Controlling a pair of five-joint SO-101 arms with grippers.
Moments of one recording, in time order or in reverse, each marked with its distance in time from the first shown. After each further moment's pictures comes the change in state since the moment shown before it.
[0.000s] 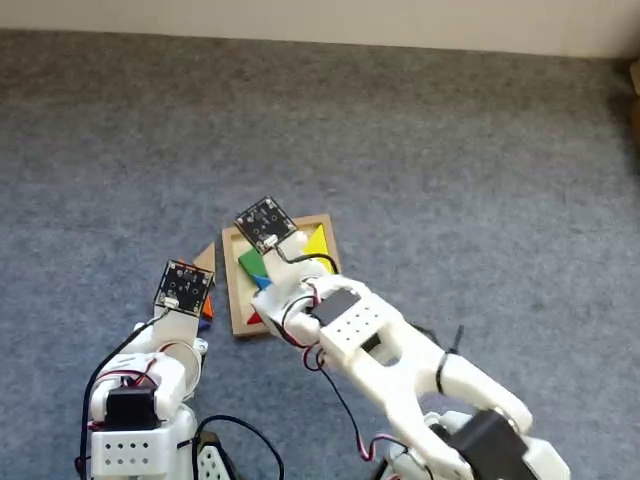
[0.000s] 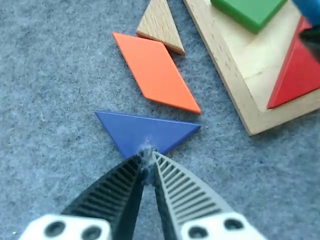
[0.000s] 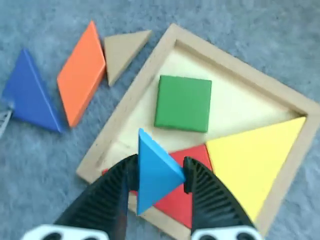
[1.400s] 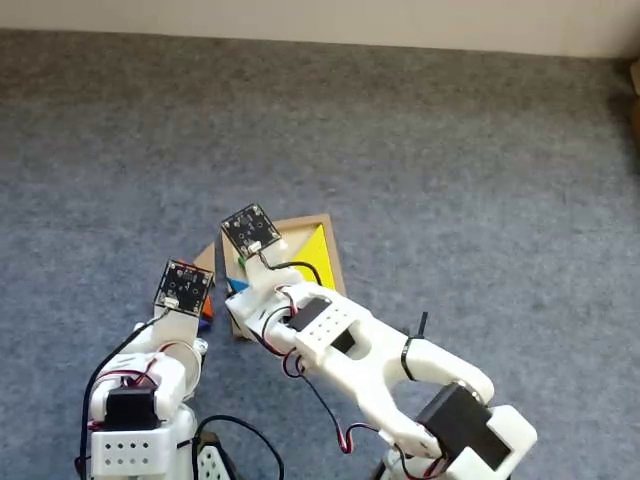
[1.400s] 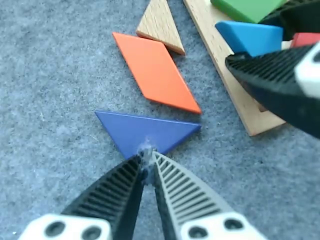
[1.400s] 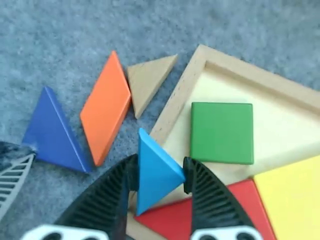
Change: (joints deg) left arm 0.0 0.0 0.0 0.0 0.0; right arm -4.8 10.0 -1.7 -12.0 -8.1
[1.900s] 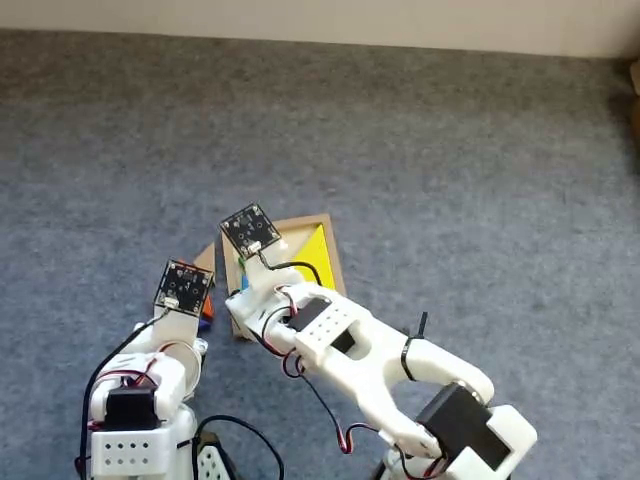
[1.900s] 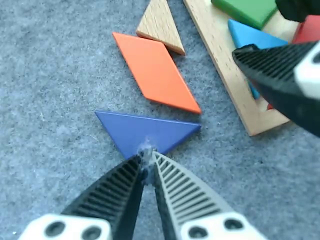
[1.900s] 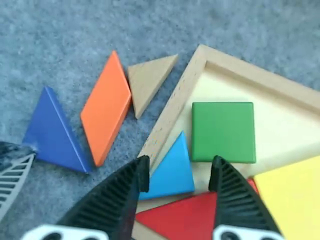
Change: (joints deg) left arm 0.0 0.0 0.0 0.0 0.0; right arm 0.0 0.0 0.0 0.0 0.0
